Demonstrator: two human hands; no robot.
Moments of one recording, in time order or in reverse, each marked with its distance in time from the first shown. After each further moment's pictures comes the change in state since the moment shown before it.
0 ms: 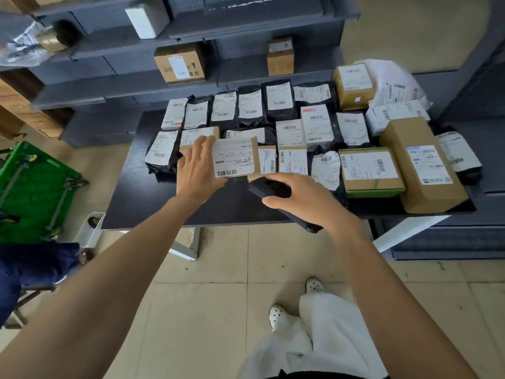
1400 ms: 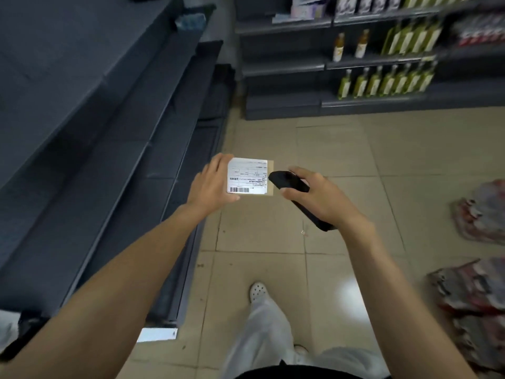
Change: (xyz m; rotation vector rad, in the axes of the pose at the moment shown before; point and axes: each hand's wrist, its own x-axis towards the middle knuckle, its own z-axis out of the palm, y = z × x) left_hand -0.278 0.980 0.083 -0.344 -0.368 1.615; right_hand -0.733 0.419 -0.170 0.383 1.258 1.110
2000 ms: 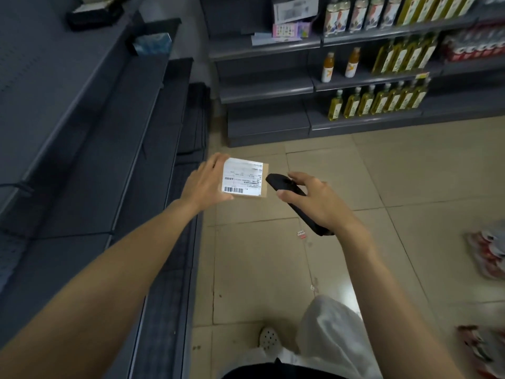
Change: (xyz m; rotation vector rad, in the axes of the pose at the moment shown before) left_hand 0.393 -0.149 0.010 0.021 -0.121 0.139; right_hand 0.371 -0.042 -0.050 0.092 0.092 0.147
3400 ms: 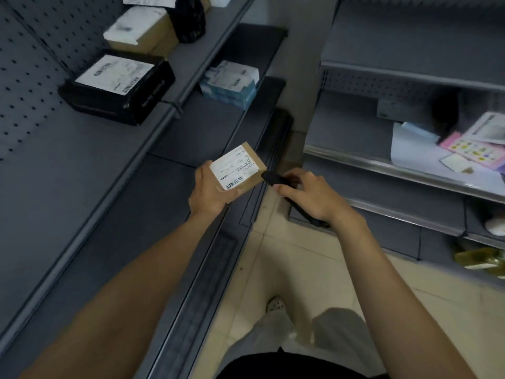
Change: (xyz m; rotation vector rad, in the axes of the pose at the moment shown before) left_hand 0.654 -0.482 -0.026 -0.449 0.253 -0.951; right_hand 0.925 -0.271 0.043 -0.112 -0.460 -0.226
